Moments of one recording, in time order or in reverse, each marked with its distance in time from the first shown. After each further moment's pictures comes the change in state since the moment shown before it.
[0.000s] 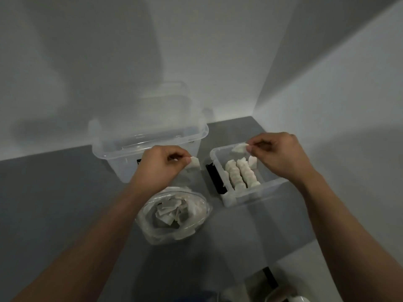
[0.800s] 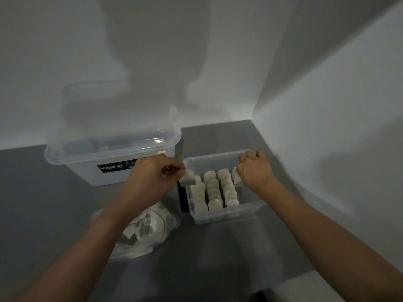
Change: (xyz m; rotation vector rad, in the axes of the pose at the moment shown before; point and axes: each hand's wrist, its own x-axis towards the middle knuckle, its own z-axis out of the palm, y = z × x) left_hand 0.033 0.034 0.087 0.208 -0.013 0.018; right_hand 0.085 0.156 0.057 -1.102 -0.440 -0.278
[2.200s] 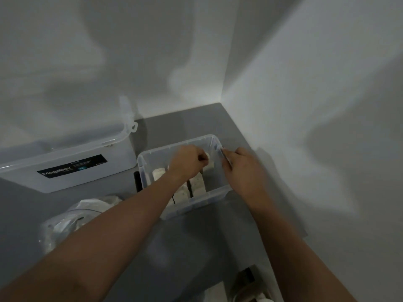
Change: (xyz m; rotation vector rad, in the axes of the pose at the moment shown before) left_hand 0.112 0.030 0.194 0.185 -0.228 -0.008; right_hand -0.060 0.019 0.047 0.745 0.409 0.415
